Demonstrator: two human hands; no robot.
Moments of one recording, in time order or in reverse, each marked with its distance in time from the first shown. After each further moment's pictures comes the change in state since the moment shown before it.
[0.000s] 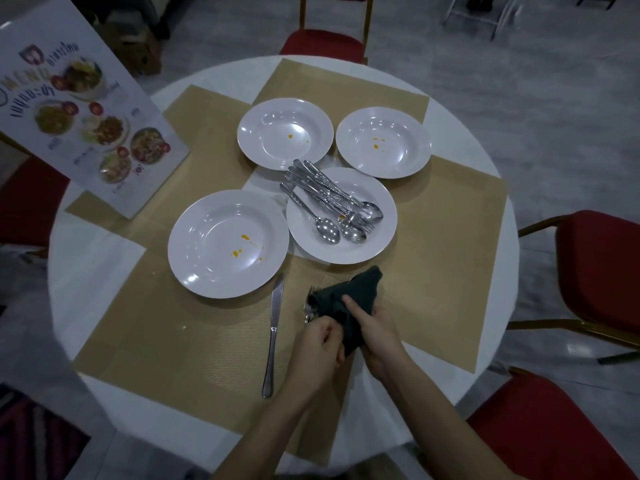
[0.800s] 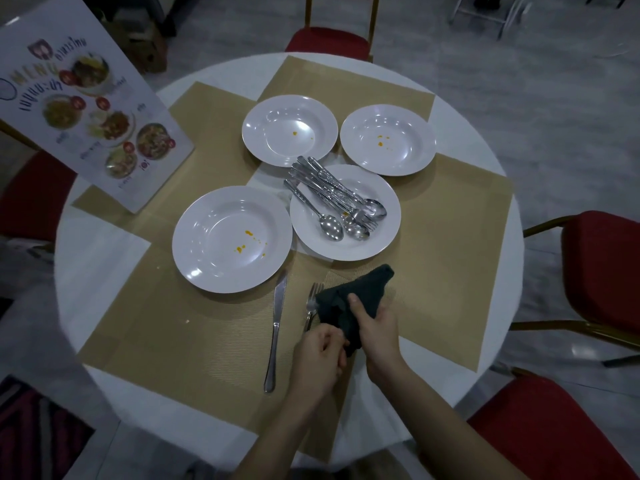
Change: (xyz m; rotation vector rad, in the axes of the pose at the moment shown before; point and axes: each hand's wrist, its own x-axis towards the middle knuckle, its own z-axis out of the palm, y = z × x) left_hand -0.011 -0.010 0.007 -0.096 0.059 -0.096; right_hand -0.012 0.006 0.008 -0.112 0.152 -0.165
